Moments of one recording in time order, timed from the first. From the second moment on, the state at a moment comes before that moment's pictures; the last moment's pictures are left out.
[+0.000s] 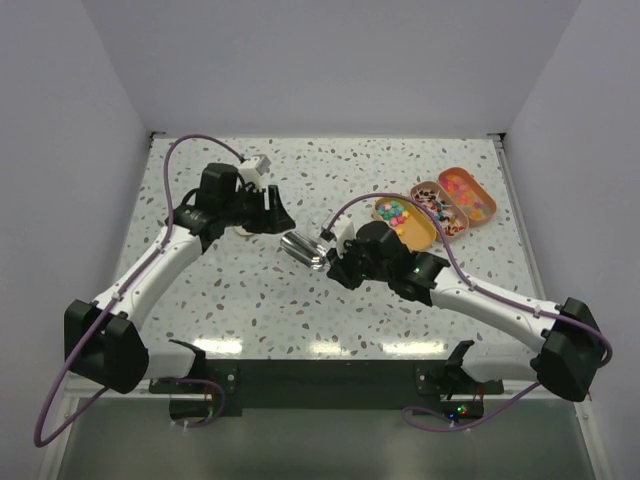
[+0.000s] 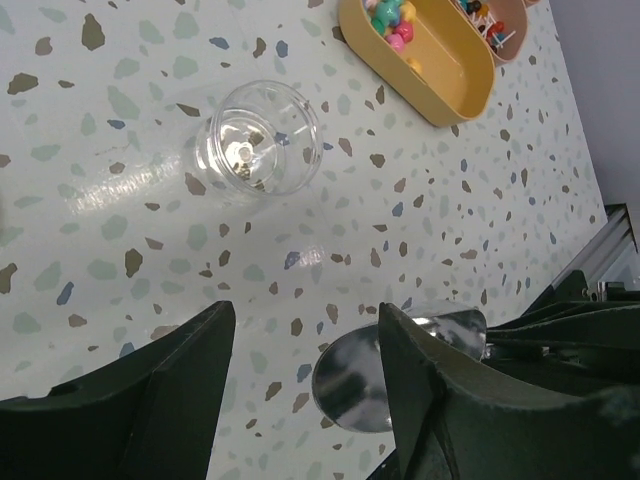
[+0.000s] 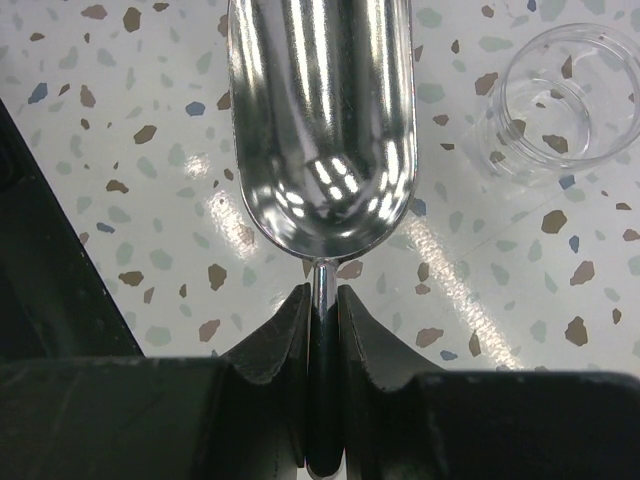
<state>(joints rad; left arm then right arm) -0.36 1.31 1.07 -0.41 0.41 -0.36 0.89 1.23 0.86 -0.23 -0.11 0.02</state>
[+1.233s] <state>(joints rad) -0.25 1.32 0.84 -0.16 0.78 -0.63 0.82 1.16 0.72 -0.03 -0.25 0.10</state>
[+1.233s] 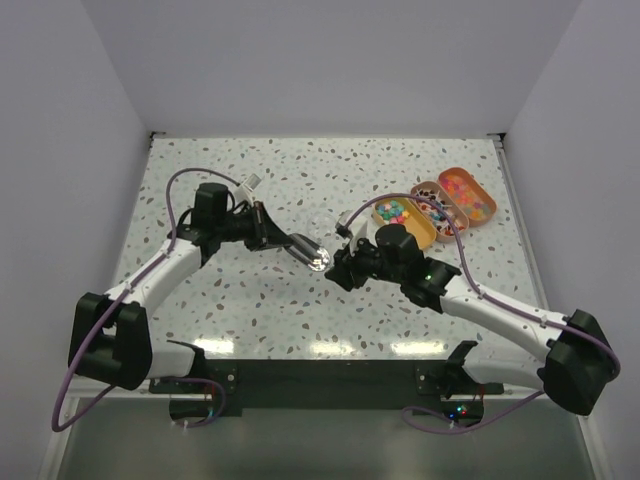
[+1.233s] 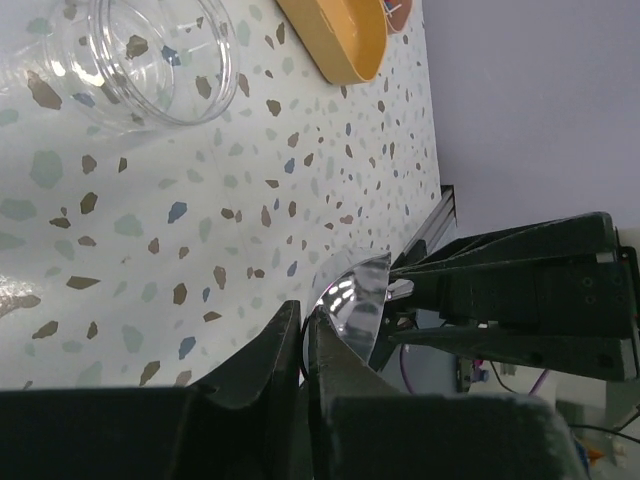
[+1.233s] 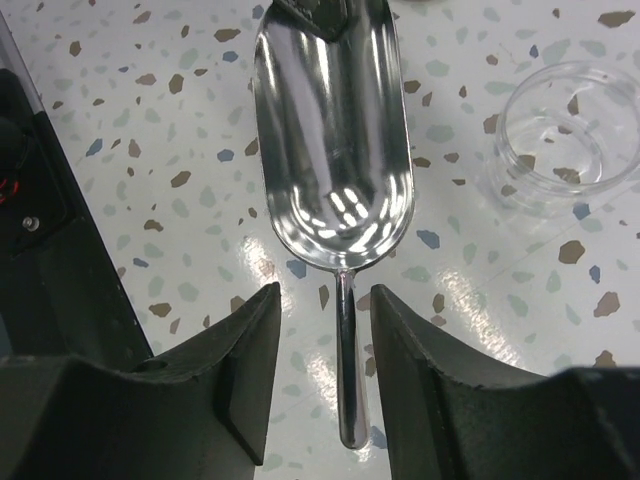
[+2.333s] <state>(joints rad) -0.22 1.32 0.77 -0.05 0.82 -0.86 0.82 1.09 0.71 -0.05 -0.18 0.01</state>
